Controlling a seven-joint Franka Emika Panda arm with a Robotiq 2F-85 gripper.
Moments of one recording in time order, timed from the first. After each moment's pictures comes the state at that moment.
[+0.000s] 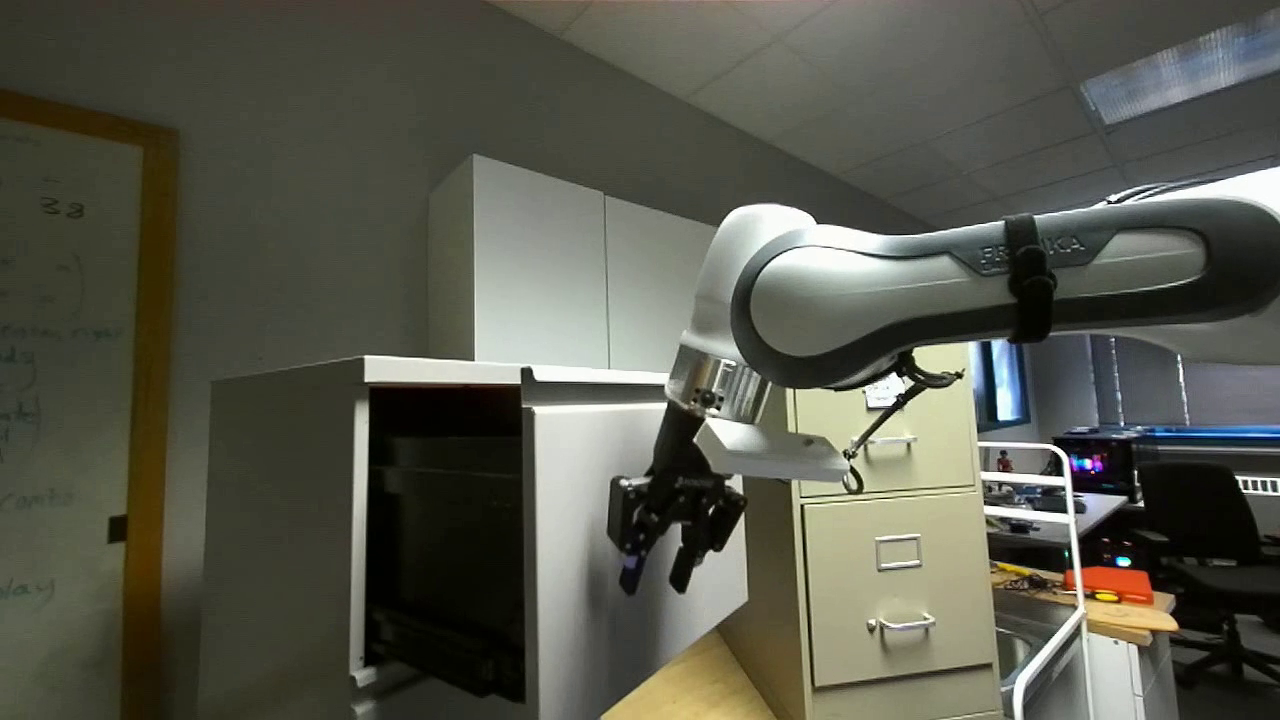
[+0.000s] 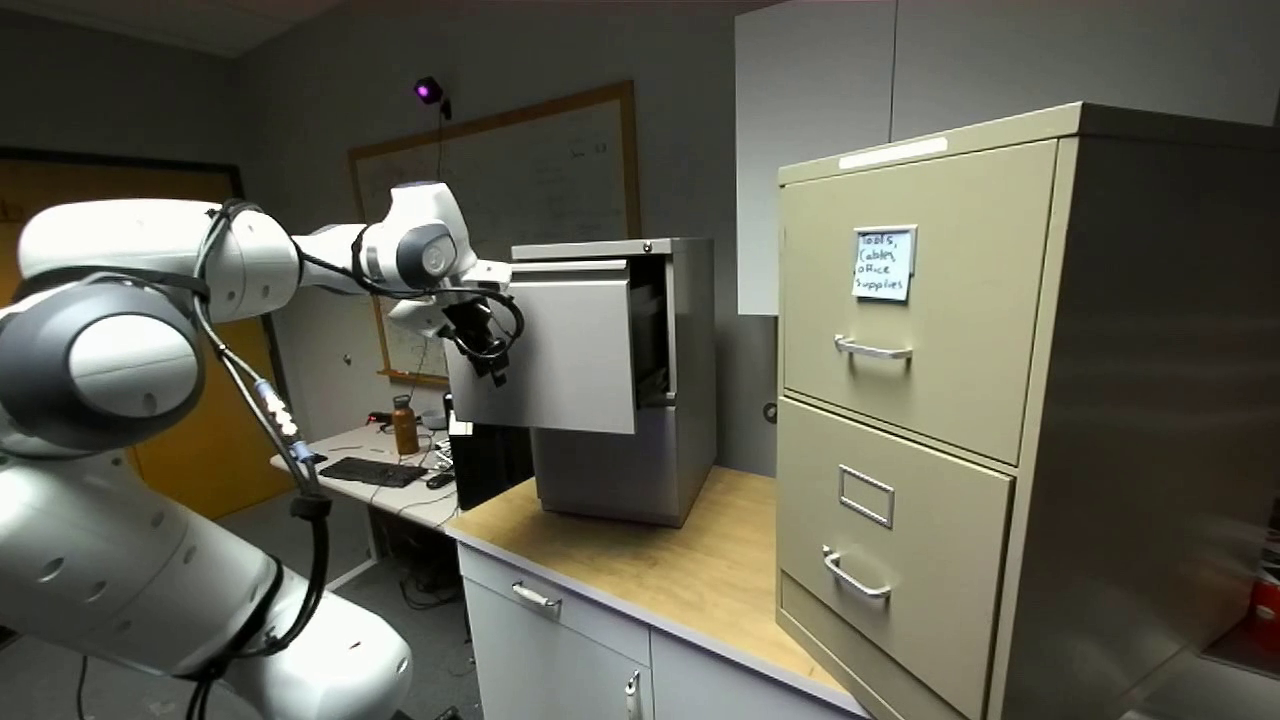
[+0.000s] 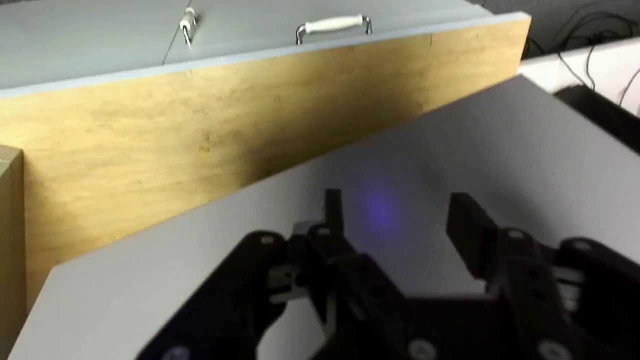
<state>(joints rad) 0.07 -0.58 0.27 -2.15 0.15 1.98 0.45</state>
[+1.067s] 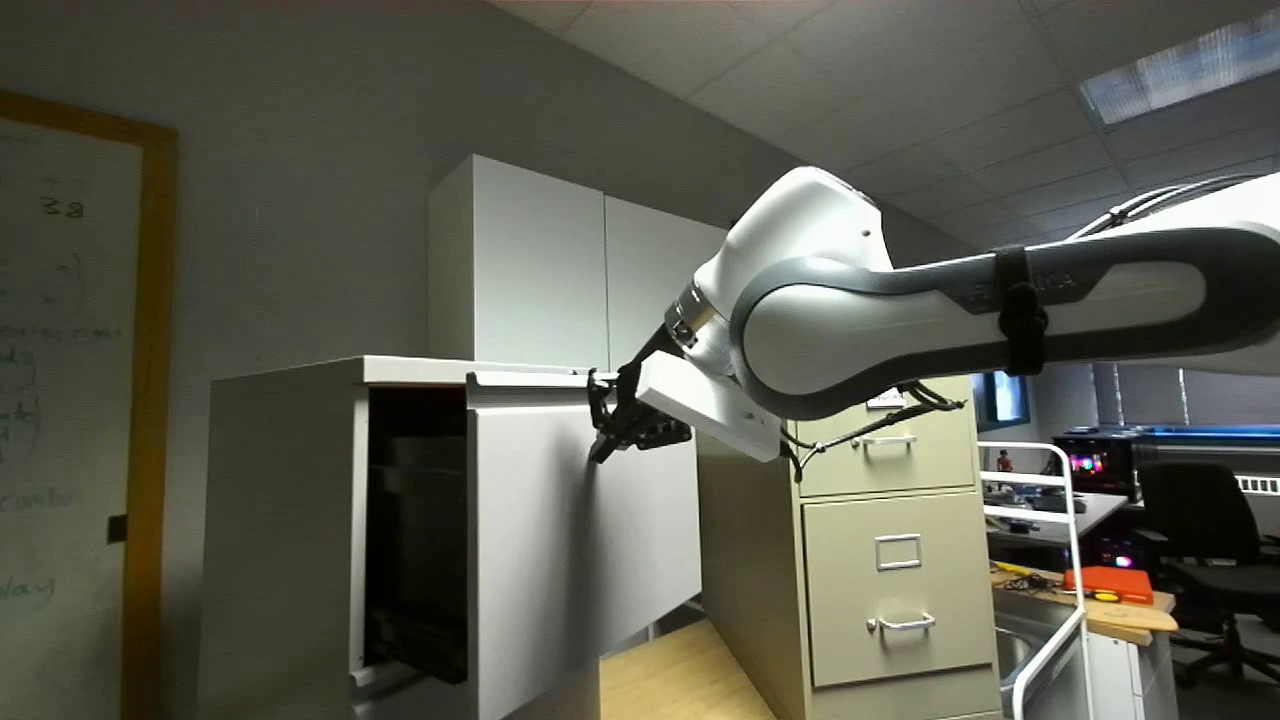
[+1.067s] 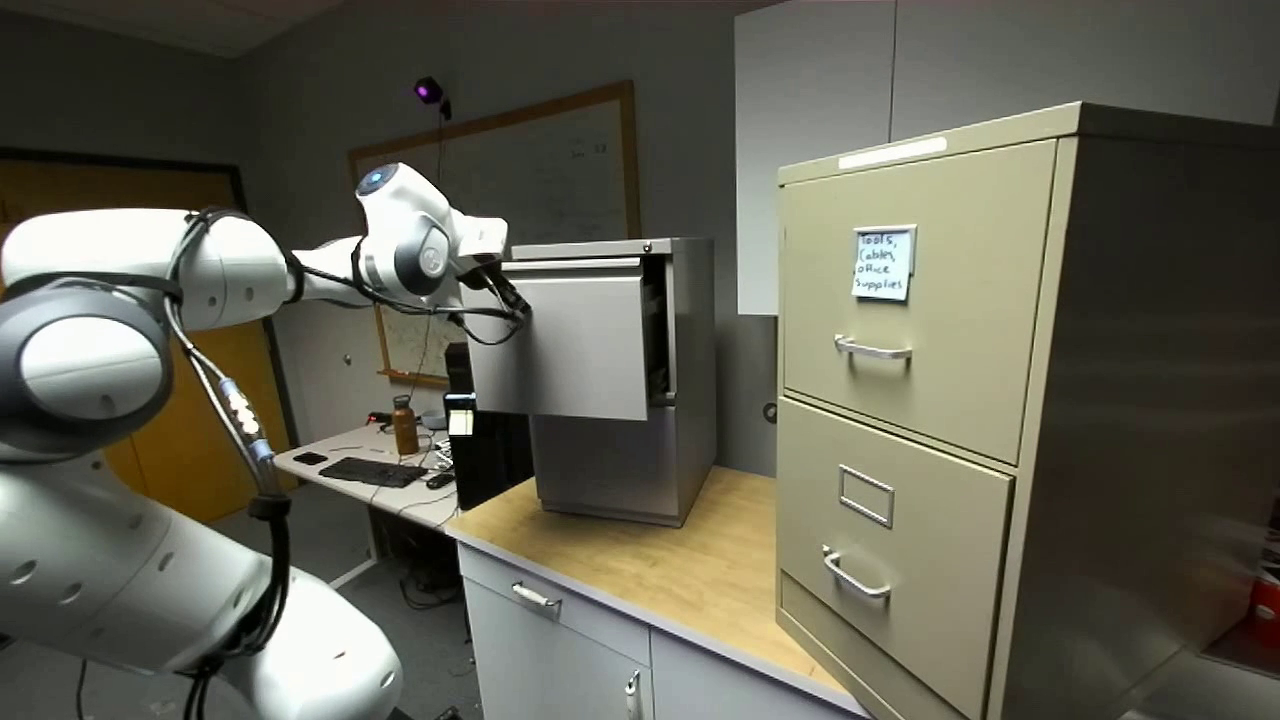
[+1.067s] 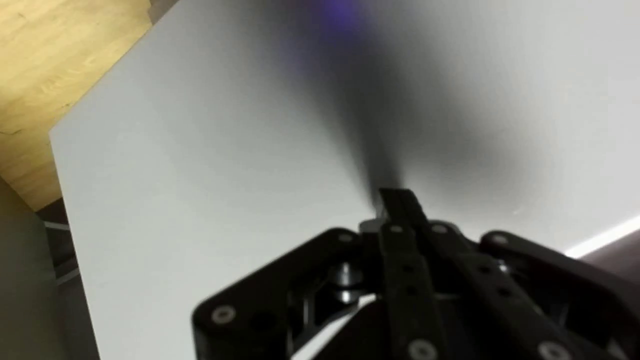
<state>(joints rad) -0.07 -0.61 0.35 -2.18 0.08 2.53 0.73</state>
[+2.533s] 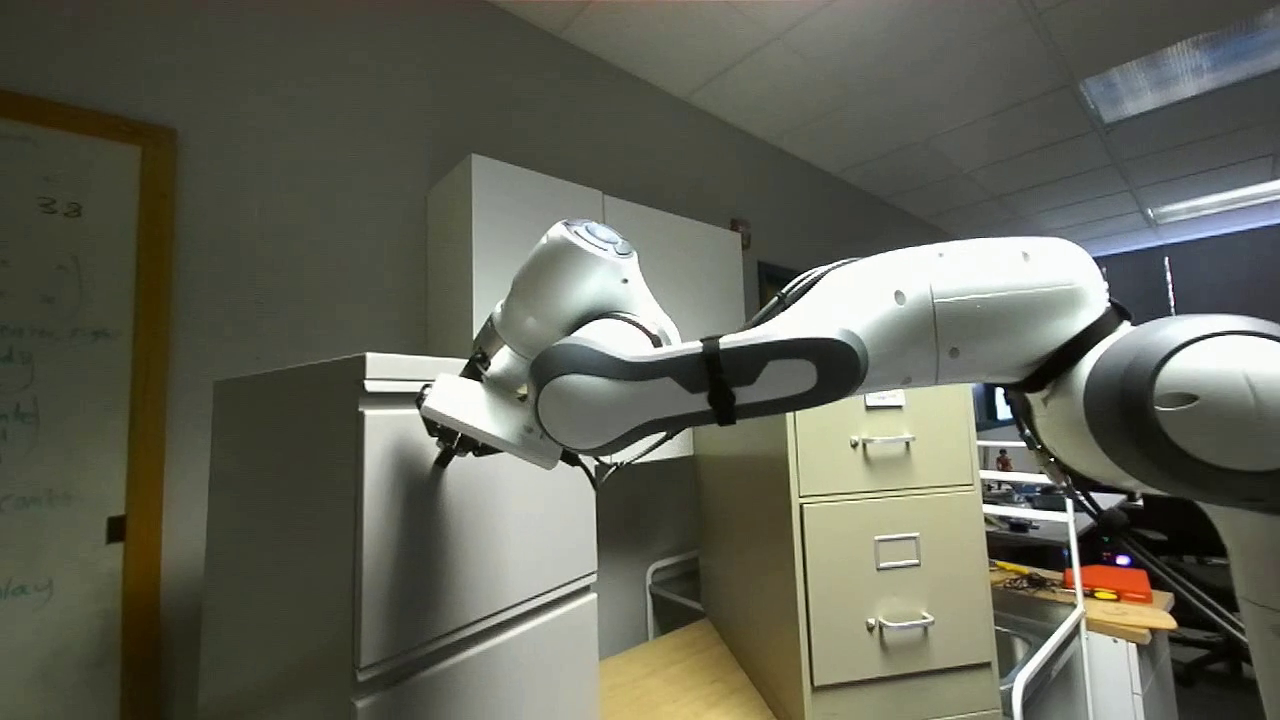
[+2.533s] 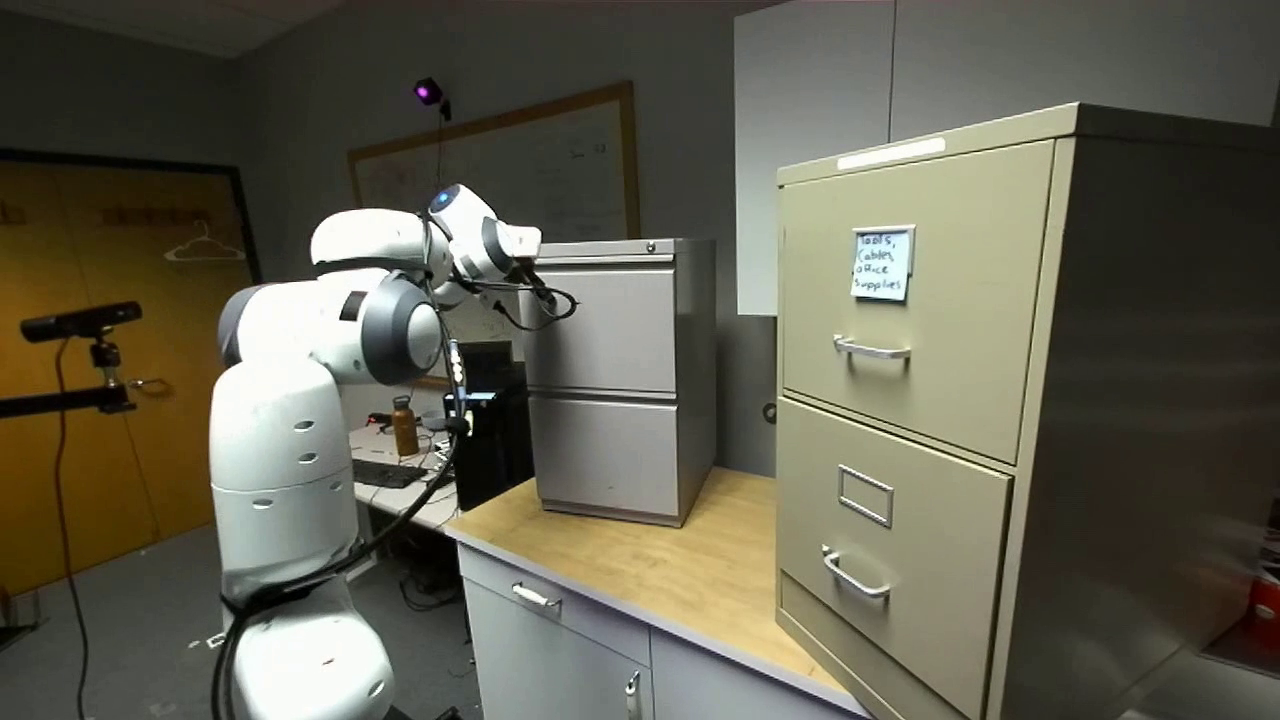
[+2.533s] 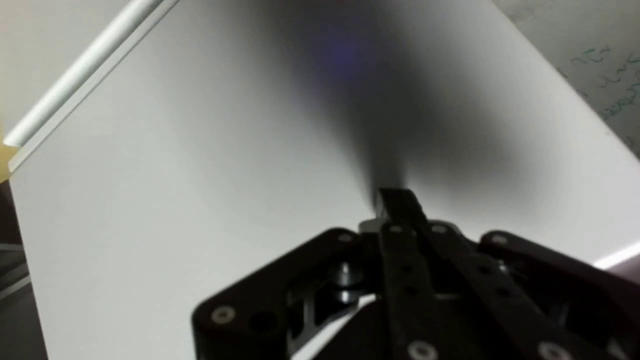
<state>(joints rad) -0.17 0.09 0.64 -1.54 -0.52 2.48 1.19</state>
